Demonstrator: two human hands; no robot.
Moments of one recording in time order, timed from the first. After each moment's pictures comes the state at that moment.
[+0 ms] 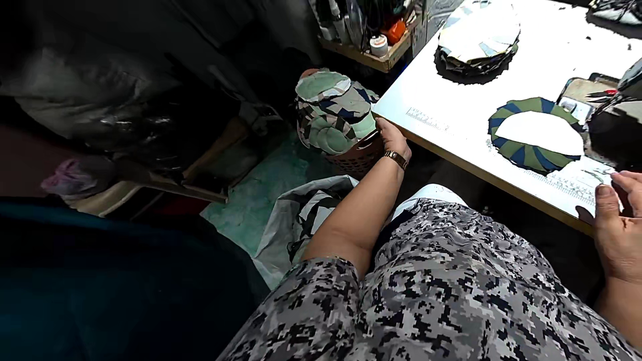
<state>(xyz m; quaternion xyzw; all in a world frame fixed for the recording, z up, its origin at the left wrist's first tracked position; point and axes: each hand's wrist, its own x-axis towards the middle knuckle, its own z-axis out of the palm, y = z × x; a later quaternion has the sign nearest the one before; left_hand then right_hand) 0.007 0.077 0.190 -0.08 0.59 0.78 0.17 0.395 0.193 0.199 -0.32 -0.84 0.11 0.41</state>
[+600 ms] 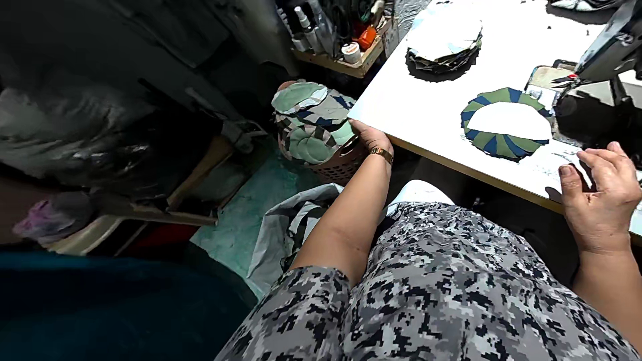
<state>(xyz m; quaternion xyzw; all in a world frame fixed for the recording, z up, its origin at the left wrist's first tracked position) -0.009 0.101 0.169 -0.03 0.57 0.82 0.02 0.388 0.180 0.213 -0.33 -0.85 0.10 0.40</state>
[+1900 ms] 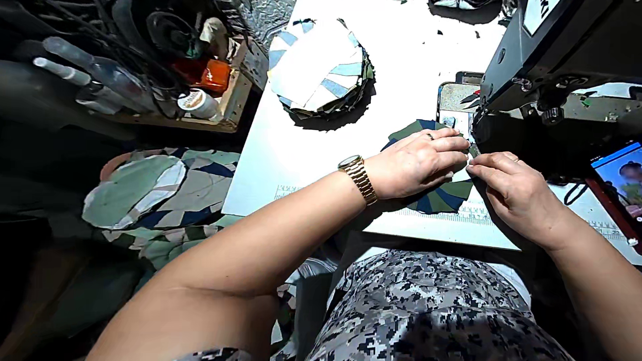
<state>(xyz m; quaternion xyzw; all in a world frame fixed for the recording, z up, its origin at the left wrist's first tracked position) 0.088 0.222 0.258 0.92 0.33 0.20 0.10 0.348 0.240 0.251 -0.21 -0.94 0.11 0.25</state>
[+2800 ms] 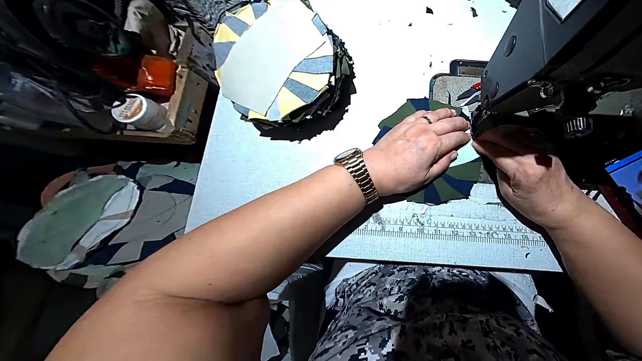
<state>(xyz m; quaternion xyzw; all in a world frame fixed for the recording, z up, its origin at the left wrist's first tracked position) 0.093 0.261 0.247 0.90 0.39 0.18 0.09 0.345 0.281 0.243 -0.25 -0.94 0.03 0.25</state>
